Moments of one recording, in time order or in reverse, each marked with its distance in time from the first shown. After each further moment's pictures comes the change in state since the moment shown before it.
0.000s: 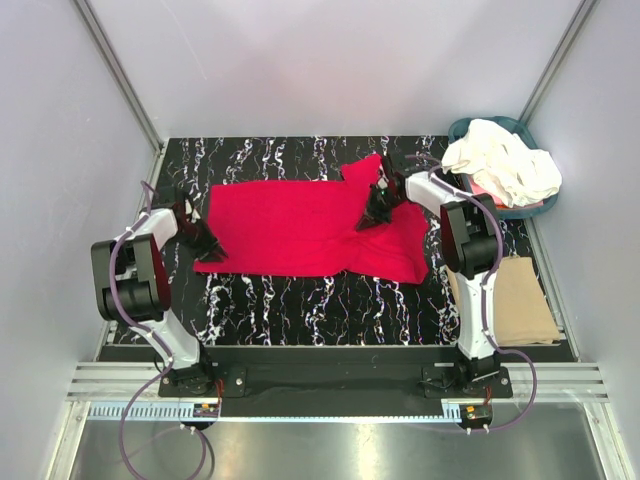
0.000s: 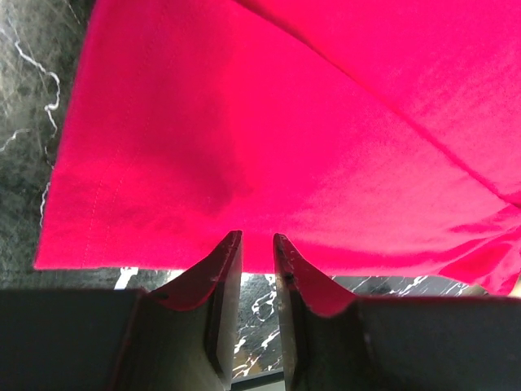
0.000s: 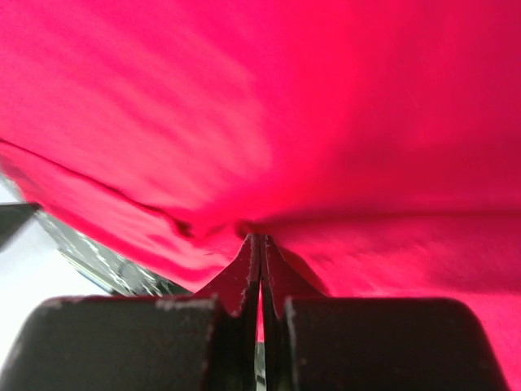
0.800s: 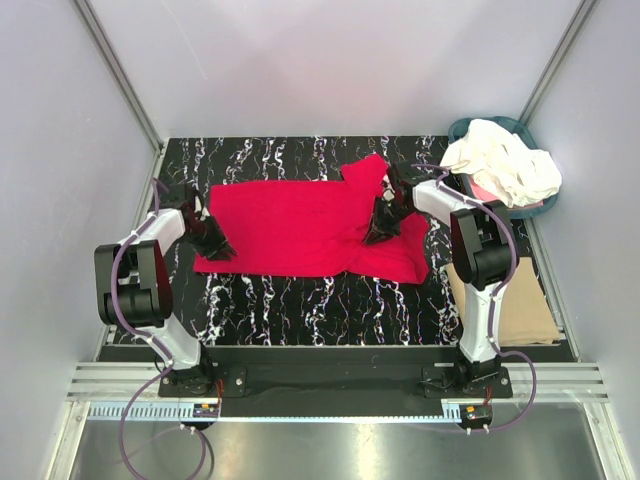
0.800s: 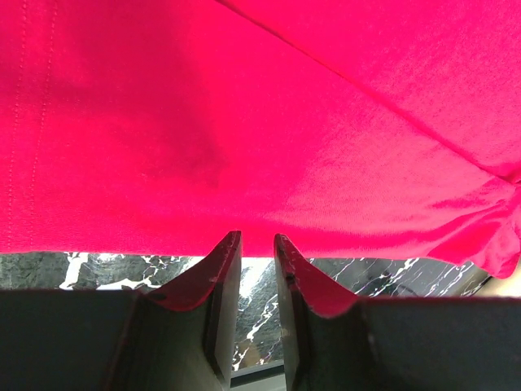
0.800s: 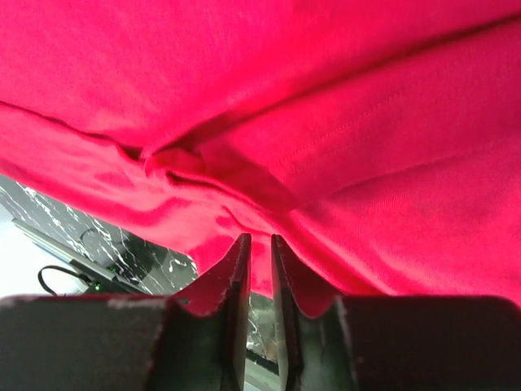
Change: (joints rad) left arm -0.076 -0.051 -0.010 0.001 0.008 -0.022; right arm 0.000 -0.126 -0.132 -0.038 0.014 -0.093
